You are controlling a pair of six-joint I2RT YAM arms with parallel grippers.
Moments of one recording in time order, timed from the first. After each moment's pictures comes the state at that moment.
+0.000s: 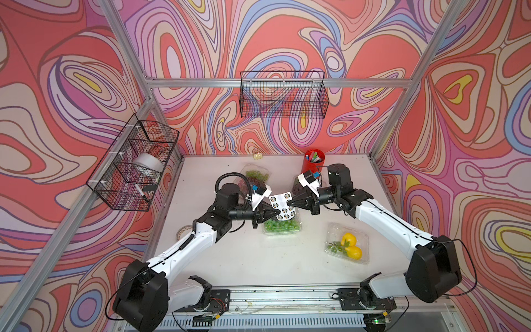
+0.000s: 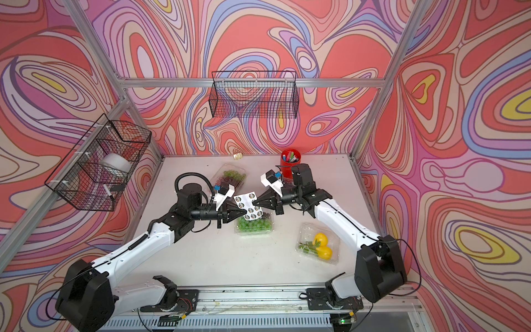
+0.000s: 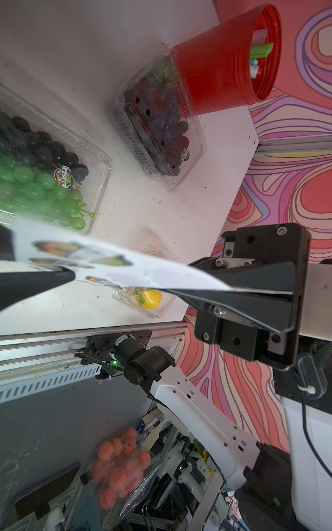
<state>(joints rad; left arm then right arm) -0.47 1.22 0.77 0.10 0.94 -0.04 0.40 1.42 1.08 -0.15 -1.22 -0.29</state>
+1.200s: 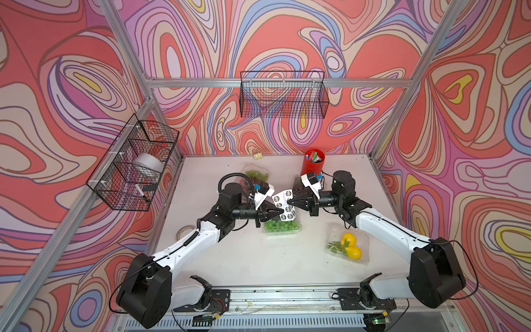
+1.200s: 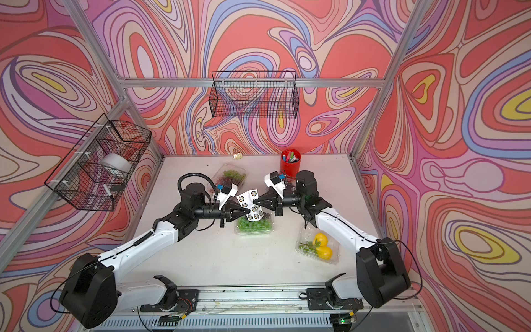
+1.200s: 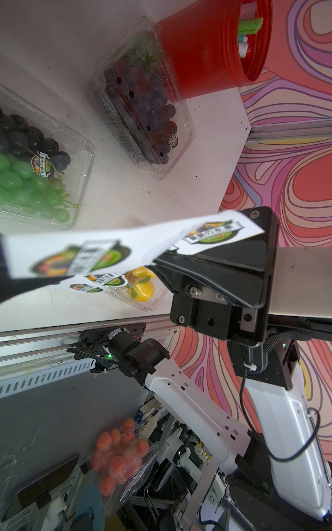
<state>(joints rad) -0.50 1.26 0.77 0.19 0.96 -0.09 0.40 1.37 0.89 0.24 -1.15 -0.04</state>
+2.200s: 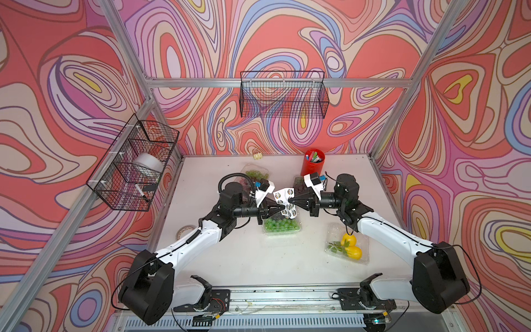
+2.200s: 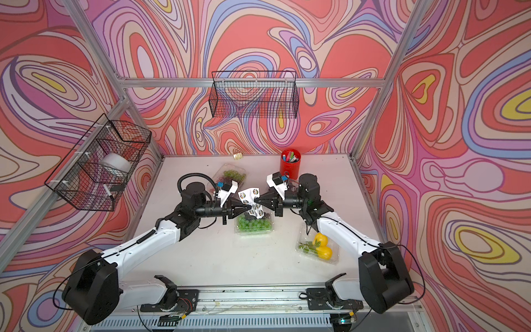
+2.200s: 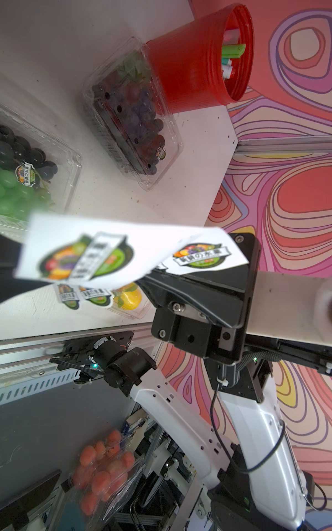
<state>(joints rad) -0.50 1.28 0.77 0.29 0.91 -0.14 0.40 1.33 0.83 0.34 -1.06 0.01</state>
